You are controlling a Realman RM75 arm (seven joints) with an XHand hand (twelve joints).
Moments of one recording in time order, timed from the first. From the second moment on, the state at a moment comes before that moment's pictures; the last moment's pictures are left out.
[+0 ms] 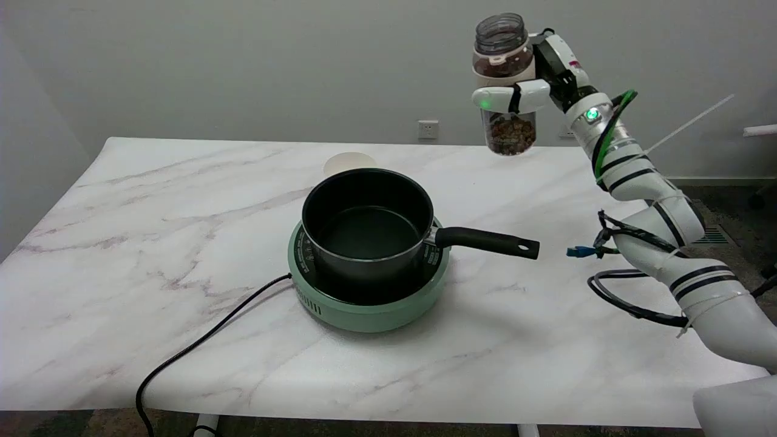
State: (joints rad) arm 0.33 -1.03 -1.45 1.26 -0.25 0.33 1.77
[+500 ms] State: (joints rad) arm 0.36 -1.04 -1.50 1.41 -0.45 0.27 1.76
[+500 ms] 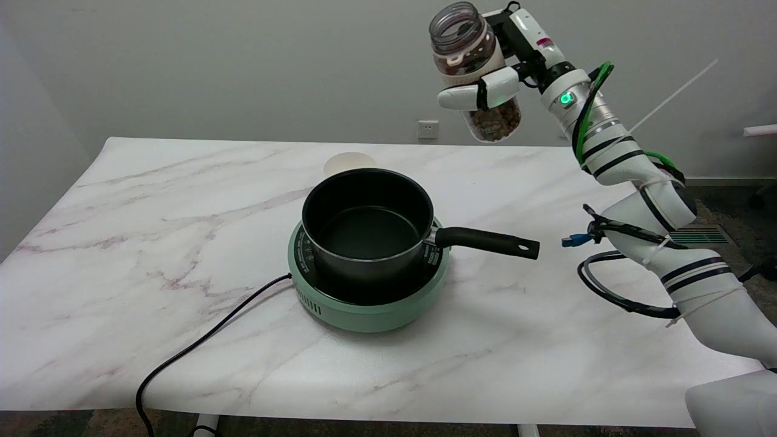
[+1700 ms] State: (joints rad) arm 0.28 -1.05 -1.56 1.67 -0.88 0.27 1.60
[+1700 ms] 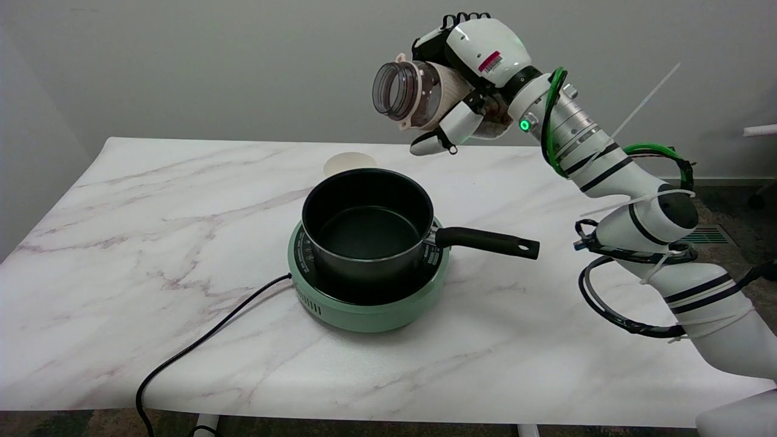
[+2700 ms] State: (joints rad) arm 0.24 -1.08 -1.54 1.71 -0.81 0.35 1.15
